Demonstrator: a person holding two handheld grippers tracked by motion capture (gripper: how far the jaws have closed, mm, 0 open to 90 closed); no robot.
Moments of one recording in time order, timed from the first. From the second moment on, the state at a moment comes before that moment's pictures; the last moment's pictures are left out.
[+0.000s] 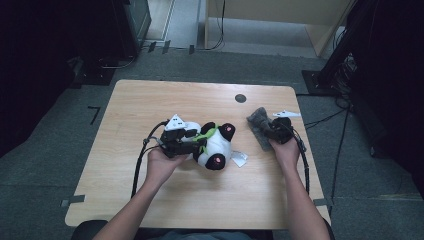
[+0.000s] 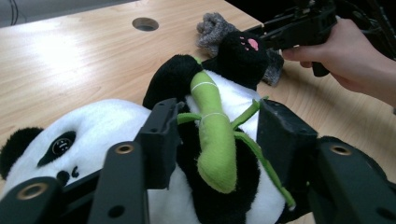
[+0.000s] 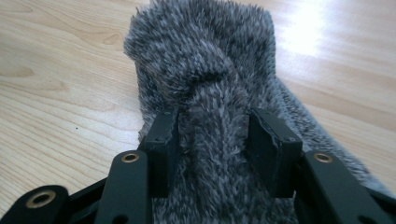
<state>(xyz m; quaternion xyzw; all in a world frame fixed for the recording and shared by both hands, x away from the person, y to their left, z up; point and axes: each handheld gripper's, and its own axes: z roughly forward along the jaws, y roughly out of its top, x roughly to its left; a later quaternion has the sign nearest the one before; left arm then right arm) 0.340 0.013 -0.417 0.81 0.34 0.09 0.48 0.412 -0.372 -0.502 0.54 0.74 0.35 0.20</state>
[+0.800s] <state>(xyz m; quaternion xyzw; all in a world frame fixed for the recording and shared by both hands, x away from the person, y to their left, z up) 0.344 0.045 -0.414 0.80 0.33 0.08 0.49 0.410 -0.375 -0.486 0.55 0.73 0.38 0.17</state>
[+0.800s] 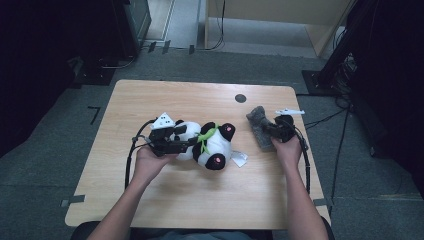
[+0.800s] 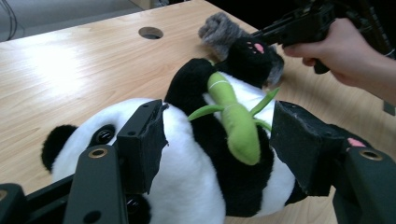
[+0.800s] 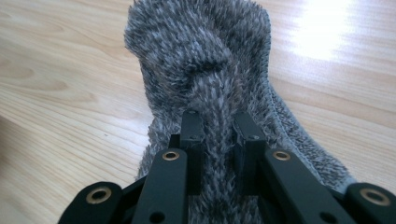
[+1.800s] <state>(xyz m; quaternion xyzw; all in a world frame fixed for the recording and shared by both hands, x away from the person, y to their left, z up) 0.358 0.090 -0.430 0.81 0.34 0.09 0.47 0.371 -0.348 -0.429 0.50 0.75 0.41 0.15</state>
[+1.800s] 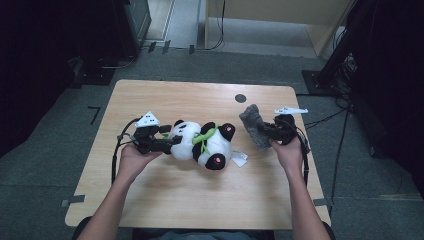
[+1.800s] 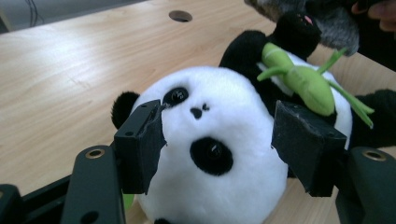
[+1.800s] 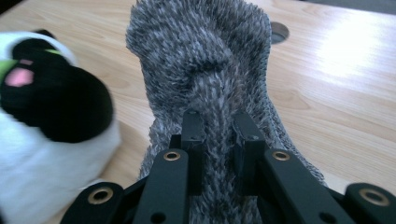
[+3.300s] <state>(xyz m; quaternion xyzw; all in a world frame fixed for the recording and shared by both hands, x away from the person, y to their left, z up) 0.327 0.075 -0.468 0.80 0.39 0.09 0.44 0.355 -0.259 -0.357 0.39 0.79 0.45 0.12</state>
